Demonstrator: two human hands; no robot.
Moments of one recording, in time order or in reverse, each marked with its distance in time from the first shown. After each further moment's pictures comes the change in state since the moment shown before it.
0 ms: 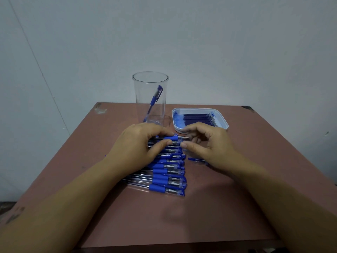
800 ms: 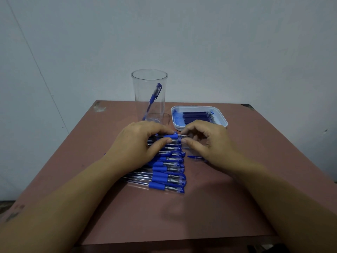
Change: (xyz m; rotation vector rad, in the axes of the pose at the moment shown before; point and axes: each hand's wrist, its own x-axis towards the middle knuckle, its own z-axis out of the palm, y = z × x) left_hand 0.000 0.003 0.000 -0.016 0.006 0.015; right_hand 0.002 0.002 0.000 -0.172 0.027 -0.121
